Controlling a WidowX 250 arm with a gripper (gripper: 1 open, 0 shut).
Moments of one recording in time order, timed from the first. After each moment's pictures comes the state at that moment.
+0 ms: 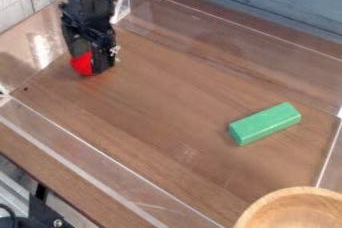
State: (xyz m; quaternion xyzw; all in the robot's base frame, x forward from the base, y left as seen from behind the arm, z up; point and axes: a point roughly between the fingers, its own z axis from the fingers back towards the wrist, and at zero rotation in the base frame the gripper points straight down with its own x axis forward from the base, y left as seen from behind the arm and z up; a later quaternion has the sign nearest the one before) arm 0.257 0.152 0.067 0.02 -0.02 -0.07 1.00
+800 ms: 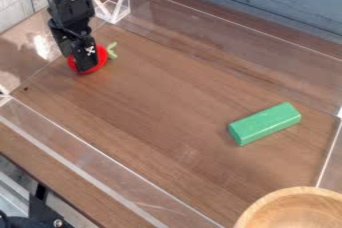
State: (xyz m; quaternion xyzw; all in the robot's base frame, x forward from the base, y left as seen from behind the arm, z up) arm 0.259 0.183 0.054 -0.01 -0.06 -0.14 0.99
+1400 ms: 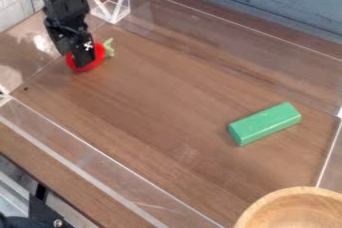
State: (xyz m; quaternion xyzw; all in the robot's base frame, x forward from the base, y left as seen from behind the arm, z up) arm 0.263 0.194 0.051 -0.02 -0.06 -0.08 0.99
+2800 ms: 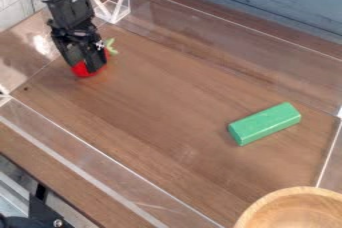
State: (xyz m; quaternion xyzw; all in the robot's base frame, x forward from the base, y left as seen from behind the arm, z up) arm 0.276 0.166 0.039 -0.10 -0.05 -0.04 0.99
